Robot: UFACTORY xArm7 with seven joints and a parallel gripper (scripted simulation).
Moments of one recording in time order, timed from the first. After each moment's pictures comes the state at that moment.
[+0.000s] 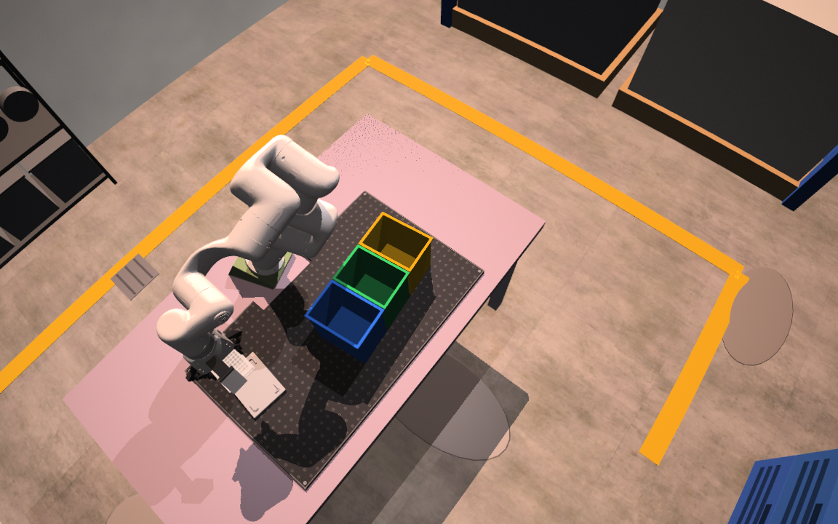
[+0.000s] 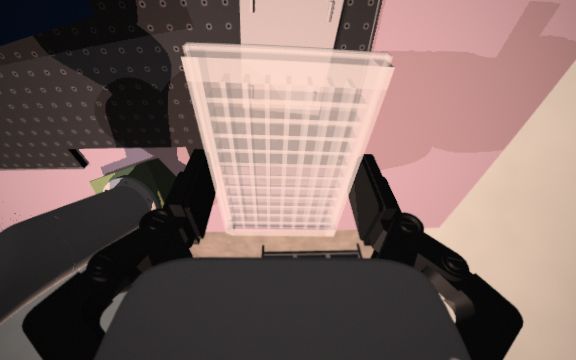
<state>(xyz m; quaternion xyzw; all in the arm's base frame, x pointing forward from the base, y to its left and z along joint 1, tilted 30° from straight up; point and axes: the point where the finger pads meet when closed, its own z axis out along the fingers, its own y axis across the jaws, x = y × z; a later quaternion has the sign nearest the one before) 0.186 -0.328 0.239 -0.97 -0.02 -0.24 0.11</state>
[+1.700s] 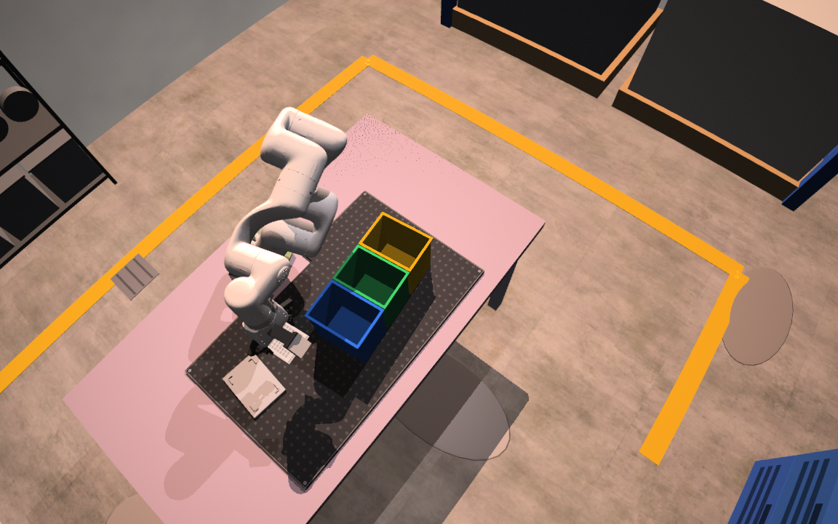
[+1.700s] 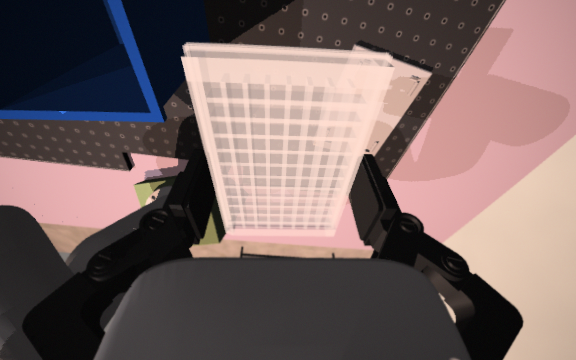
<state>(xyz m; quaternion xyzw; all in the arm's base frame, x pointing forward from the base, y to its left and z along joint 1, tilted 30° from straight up) 0.218 -0.191 0.285 -0.96 -0.11 -0.25 0.09</state>
